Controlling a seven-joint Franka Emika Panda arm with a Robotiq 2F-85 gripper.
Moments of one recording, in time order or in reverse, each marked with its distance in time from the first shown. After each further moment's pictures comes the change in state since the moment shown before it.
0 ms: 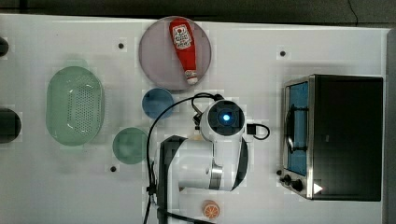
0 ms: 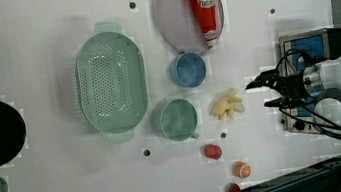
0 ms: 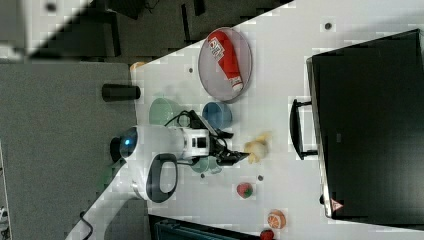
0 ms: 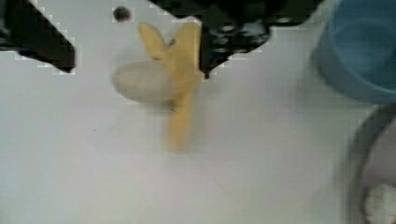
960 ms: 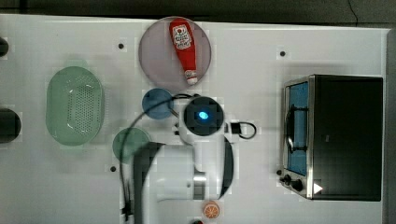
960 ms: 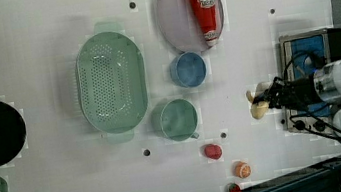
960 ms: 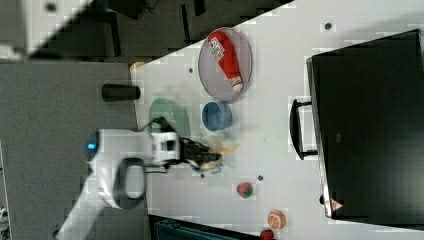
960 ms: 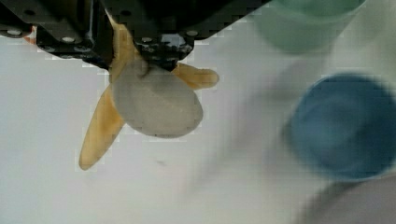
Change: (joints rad) arm 0.055 -0.118 0.011 0.004 0.001 -0.174 -0.013
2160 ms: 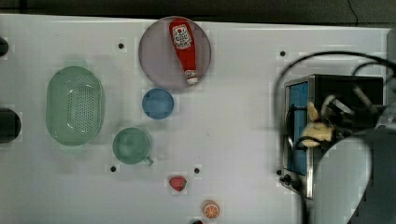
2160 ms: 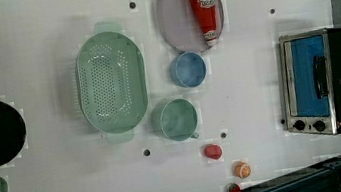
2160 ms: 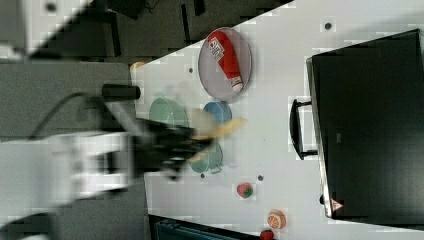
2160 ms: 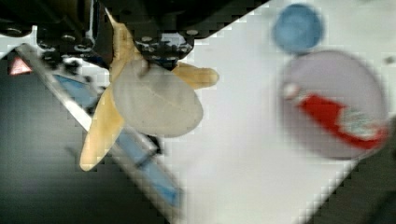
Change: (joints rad) arm -0.126 -0.081 -0.304 0.683 0.008 -0.511 -0.391
